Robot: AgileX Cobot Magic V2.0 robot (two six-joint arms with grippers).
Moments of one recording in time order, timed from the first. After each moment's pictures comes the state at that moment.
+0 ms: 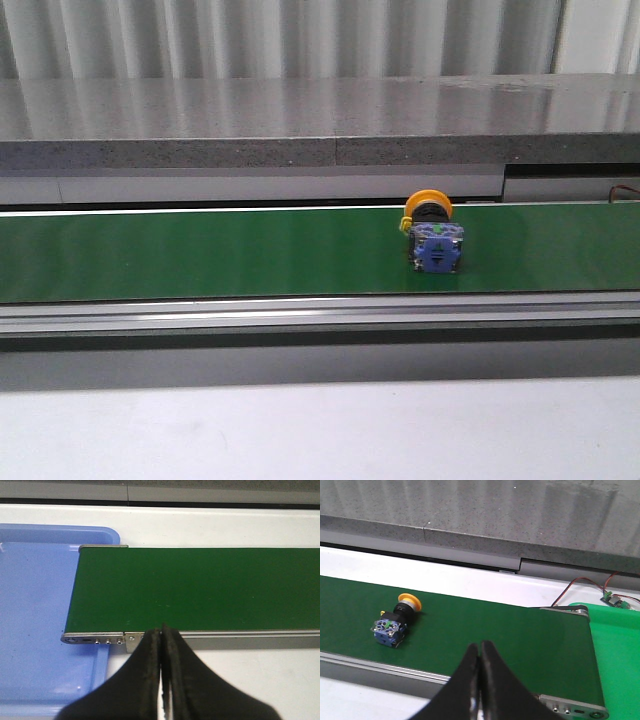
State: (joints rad) left arm -0.07 0.52 -0.73 0.03 0.89 -0.08; right arm -0.05 0.36 -0.46 0.36 0.48 -0.38
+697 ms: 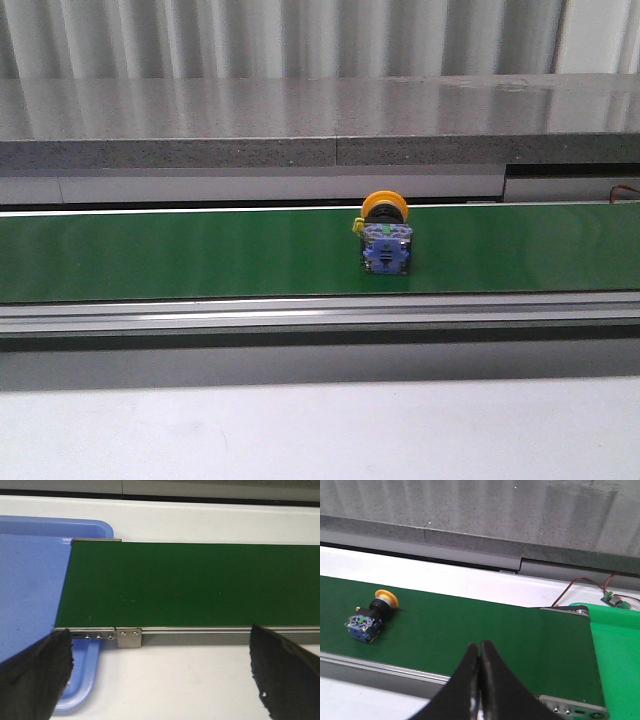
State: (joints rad) left arm -0.07 0.55 -0.73 -0.01 0.90 -0.08; right arm -0.05 0.36 -0.46 0.36 0.48 -0.38
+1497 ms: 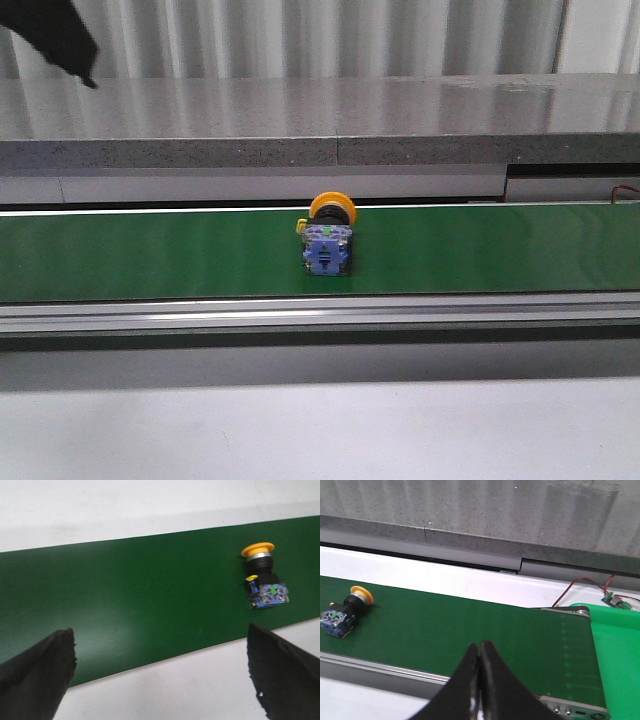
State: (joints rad) left arm -0.42 1.18 -0.95 -0.12 0.68 -0.14; right arm -0.05 0.36 -0.46 0.36 0.48 -0.38
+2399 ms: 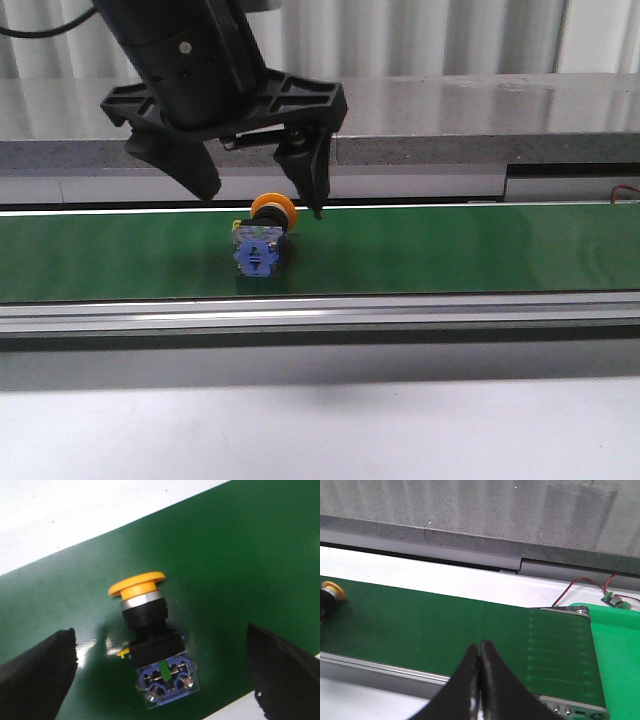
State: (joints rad) left arm -0.72 1.73 -1.27 0.16 0.62 -0.37; right arm -0.05 0.36 -0.46 0.36 0.48 -0.38
